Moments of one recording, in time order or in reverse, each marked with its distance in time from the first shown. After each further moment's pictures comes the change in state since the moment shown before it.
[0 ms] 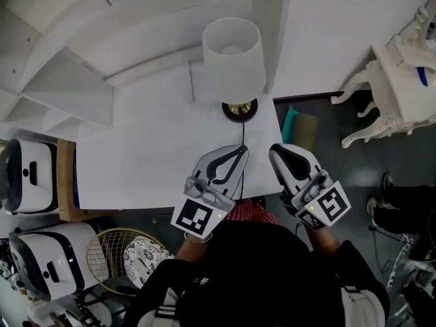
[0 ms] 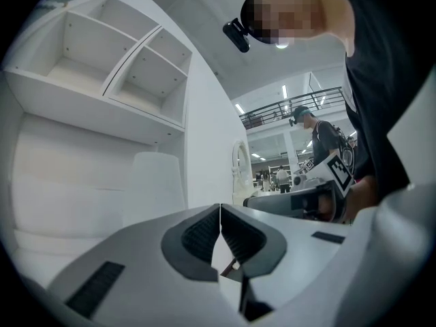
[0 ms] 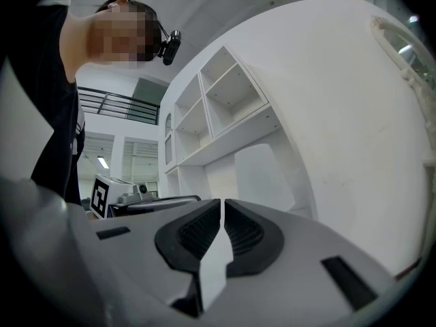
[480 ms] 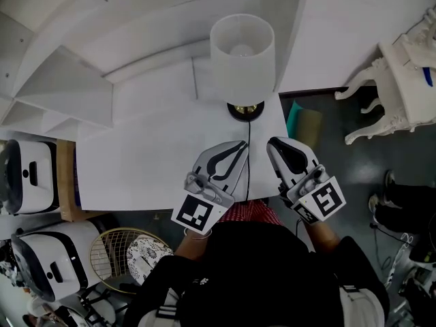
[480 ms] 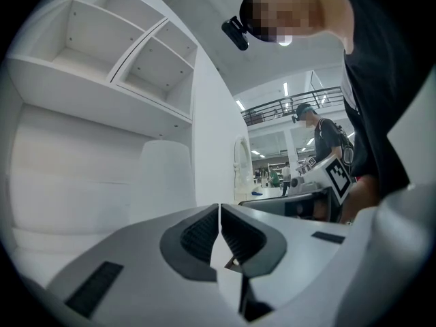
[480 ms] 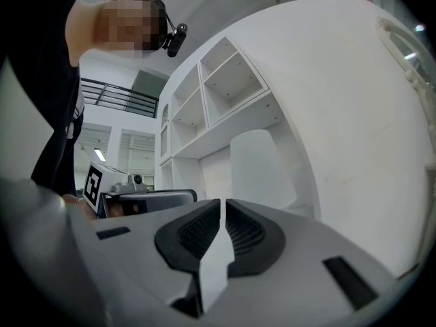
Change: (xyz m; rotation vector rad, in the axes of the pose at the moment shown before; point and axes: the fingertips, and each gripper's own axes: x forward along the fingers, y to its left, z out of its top) left arm 0.003 0.030 -0.018 -0.012 0.025 -0.008; right arm 0.036 -0.013 -0.025 -0.038 0.022 -0.030
